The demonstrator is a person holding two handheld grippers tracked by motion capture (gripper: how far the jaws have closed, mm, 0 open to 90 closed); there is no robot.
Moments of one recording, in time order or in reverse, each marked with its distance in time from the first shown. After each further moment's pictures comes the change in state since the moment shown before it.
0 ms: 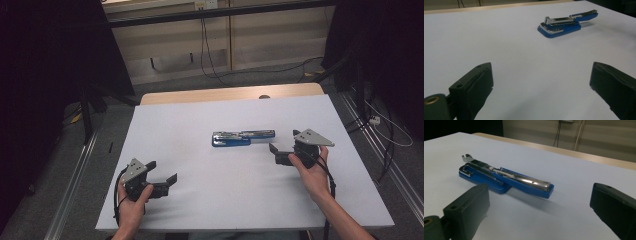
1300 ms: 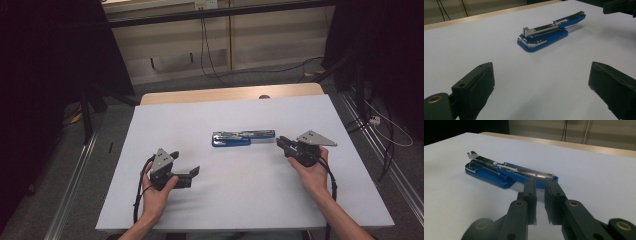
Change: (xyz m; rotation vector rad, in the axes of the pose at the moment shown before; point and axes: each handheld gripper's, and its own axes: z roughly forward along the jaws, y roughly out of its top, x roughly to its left) left arm -0.034 0.022 0.057 -0.008 -0.065 0.095; right arm -0.008 -0.010 0.002 0.022 0.056 0.049
